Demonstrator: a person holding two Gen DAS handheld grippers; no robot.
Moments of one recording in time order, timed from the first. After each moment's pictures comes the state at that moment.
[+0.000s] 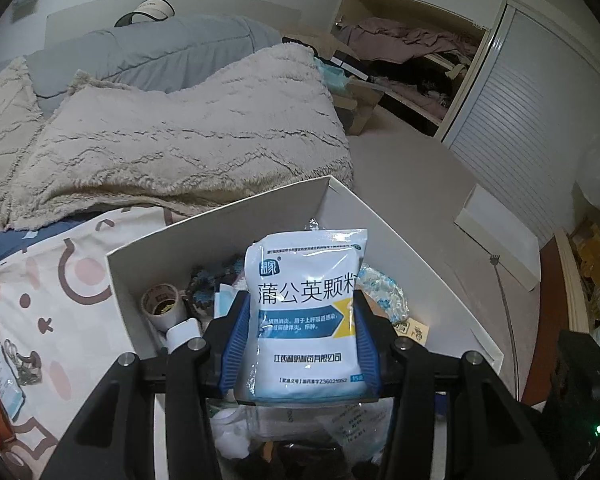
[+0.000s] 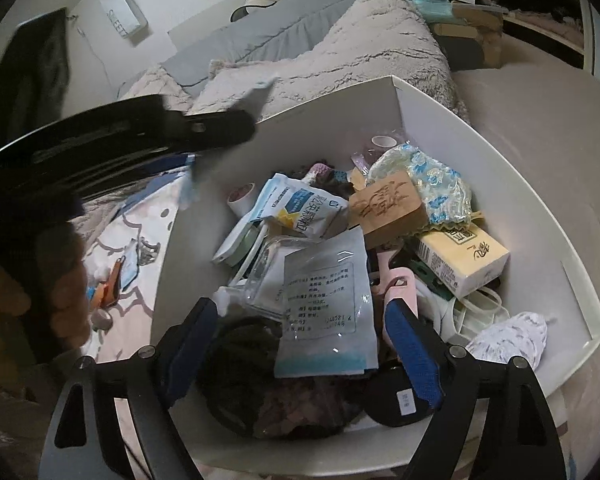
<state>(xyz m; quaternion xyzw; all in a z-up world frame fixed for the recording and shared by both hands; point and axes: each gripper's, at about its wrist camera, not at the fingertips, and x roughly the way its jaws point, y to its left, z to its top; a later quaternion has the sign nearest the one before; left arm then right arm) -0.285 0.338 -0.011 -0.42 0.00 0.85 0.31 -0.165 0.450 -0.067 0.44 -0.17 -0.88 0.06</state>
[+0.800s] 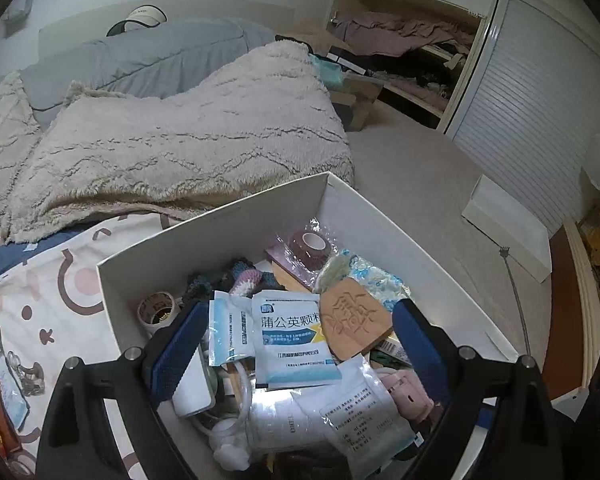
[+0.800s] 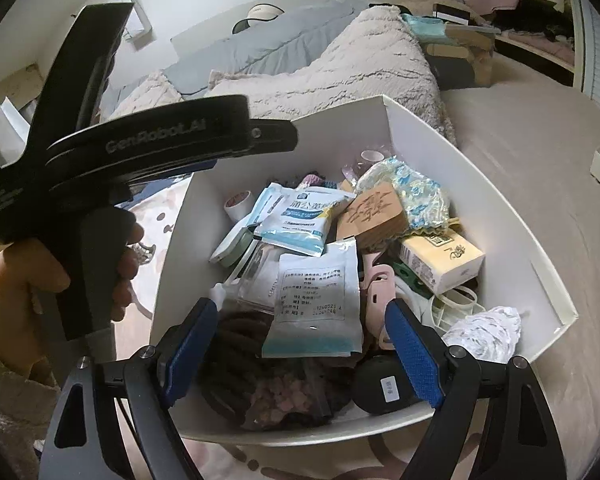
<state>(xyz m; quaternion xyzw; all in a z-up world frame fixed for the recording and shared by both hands) -0.284 0.347 -0.013 -0.41 0.02 0.86 0.30 -0.147 0.452 -0.055 0.42 -0.15 -0.90 0.03</state>
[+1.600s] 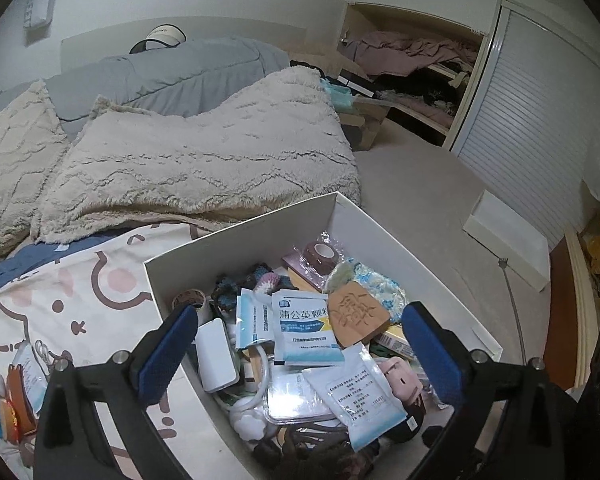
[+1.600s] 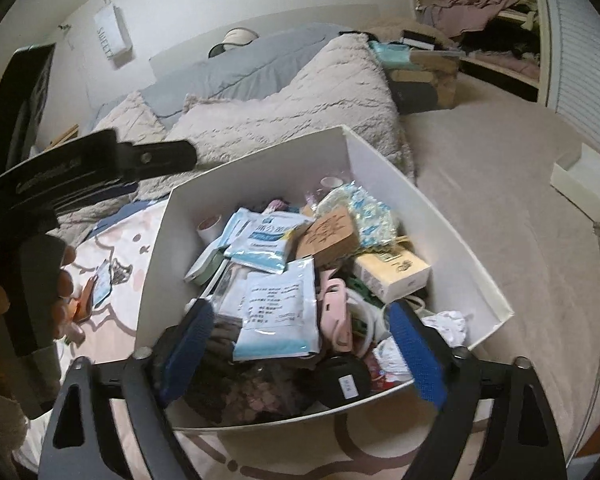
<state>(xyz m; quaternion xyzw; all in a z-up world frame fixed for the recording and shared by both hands) -0.256 0.320 0.016 -0.39 0.02 0.88 0.28 -0.124 0.466 -0.036 0.38 -0.13 -0.91 -0.03</state>
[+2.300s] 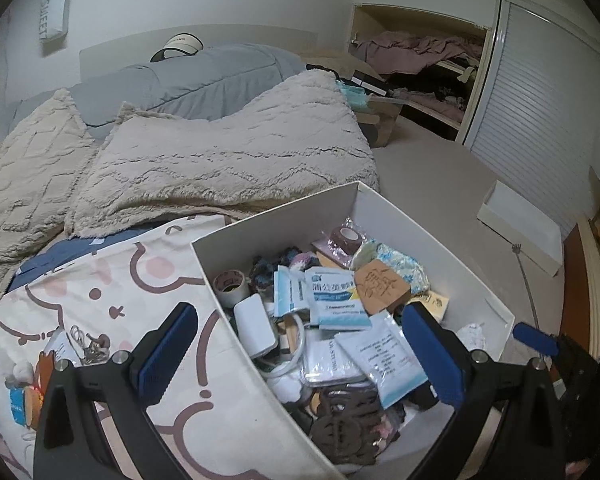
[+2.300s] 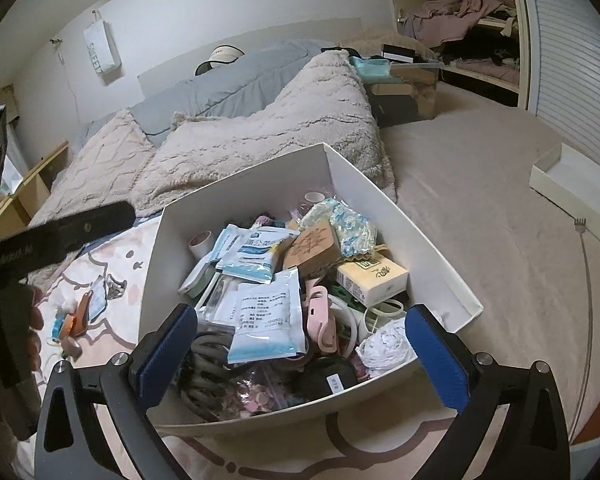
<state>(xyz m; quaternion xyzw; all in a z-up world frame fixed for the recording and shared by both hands) -0.228 0.285 0.019 -0.38 0.04 0.89 0.25 -0.113 0.468 -0.026 0.36 -0.13 -0.92 -0.06</state>
